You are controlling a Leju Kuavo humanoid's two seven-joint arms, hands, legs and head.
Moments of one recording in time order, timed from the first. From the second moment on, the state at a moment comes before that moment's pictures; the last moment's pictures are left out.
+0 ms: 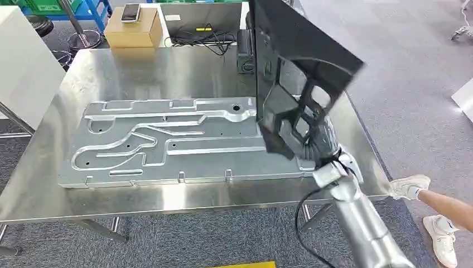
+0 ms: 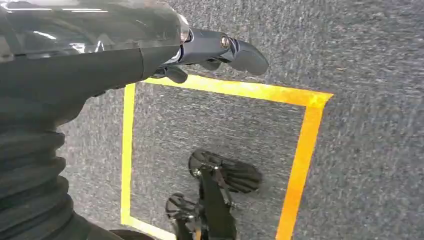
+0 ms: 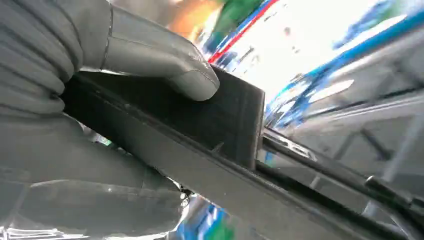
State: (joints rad) left arm -0.08 0.00 1.23 -0.22 -0.94 -0.06 -0.29; right arm -0.52 -0.16 0.28 -1.48 0.43 -0.13 -0.62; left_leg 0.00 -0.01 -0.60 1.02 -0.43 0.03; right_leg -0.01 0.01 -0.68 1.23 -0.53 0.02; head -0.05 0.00
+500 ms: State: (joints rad) left arm -0.09 0.02 1.23 -0.22 -0.98 -0.06 -0.29; right arm -0.98 0.01 0.63 -0.68 1.23 -0.14 -0.39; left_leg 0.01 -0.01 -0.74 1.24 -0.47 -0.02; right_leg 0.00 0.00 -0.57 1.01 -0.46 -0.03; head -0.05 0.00
